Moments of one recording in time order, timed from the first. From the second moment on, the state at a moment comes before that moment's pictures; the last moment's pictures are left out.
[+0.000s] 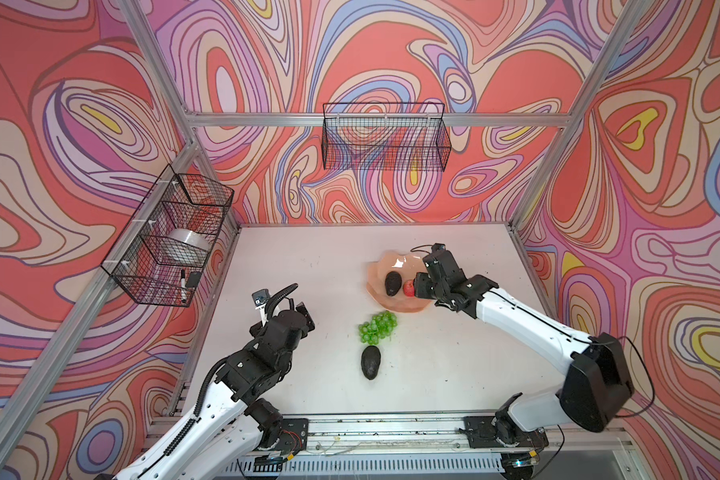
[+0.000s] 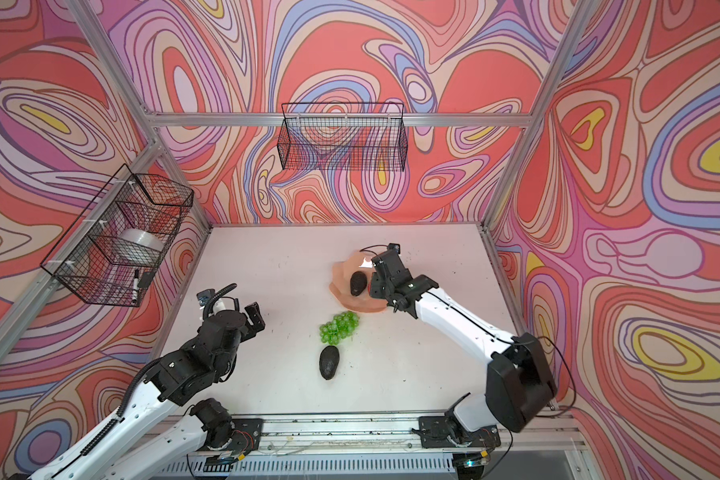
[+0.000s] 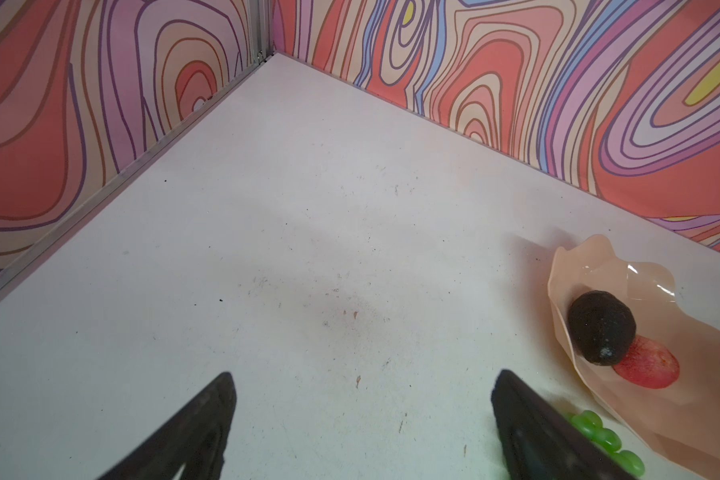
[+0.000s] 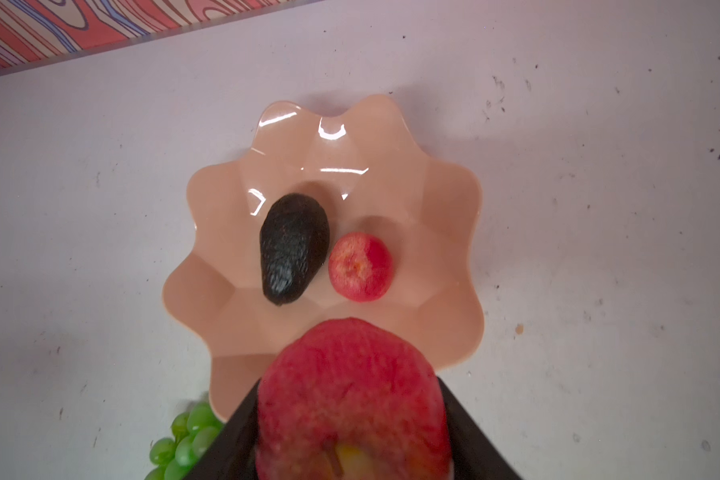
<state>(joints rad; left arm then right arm) -0.63 0.66 0.65 -0.65 -0.68 -0.79 0.53 1.53 1.18 -0.49 0.21 0.51</state>
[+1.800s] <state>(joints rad) -0.99 1.34 0.78 -0.51 -0.15 -0.93 0.40 1.31 1.04 -0.29 0.09 0.46</state>
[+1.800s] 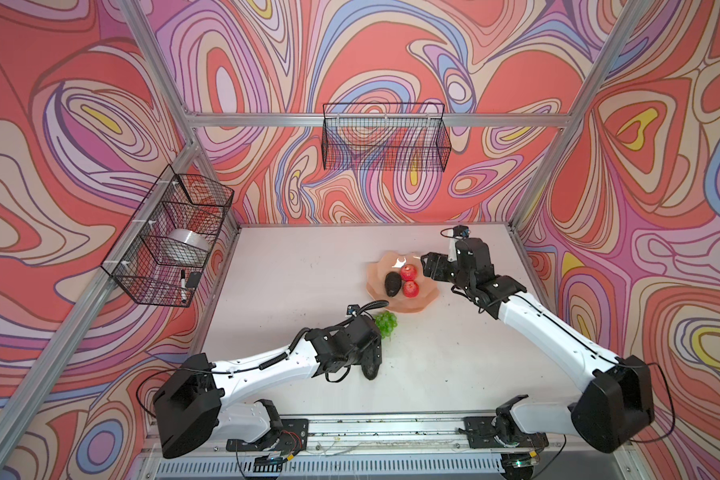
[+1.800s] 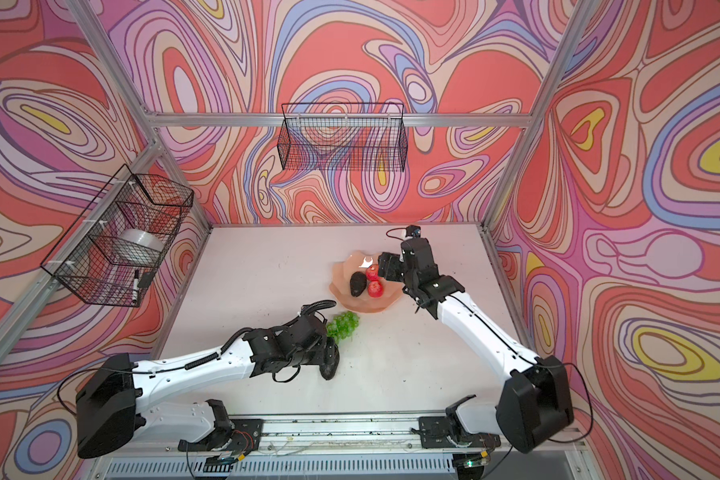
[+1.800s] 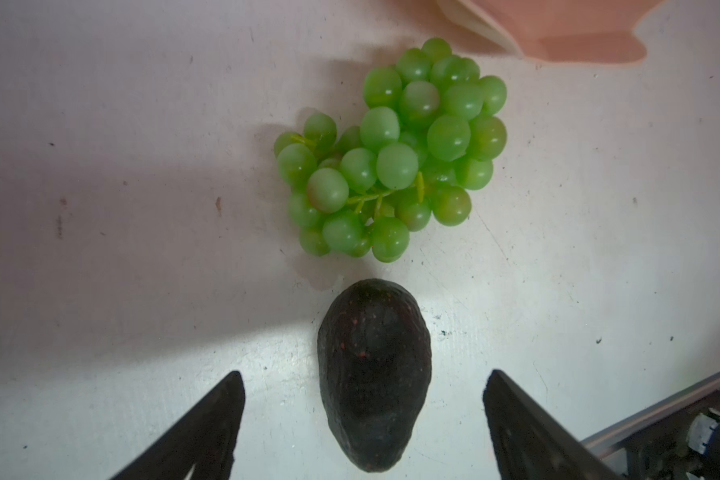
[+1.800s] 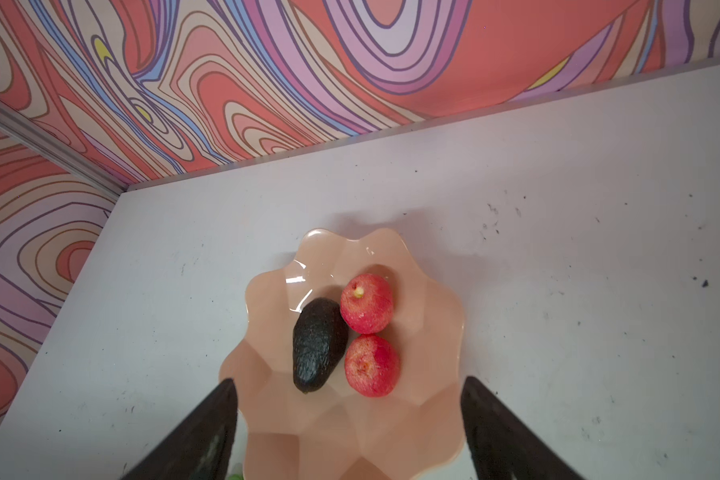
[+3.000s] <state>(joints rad) -0.81 1.73 1.51 -0.68 -0.04 -0.45 0.40 1.03 0.83 -0.40 0.16 0.53</state>
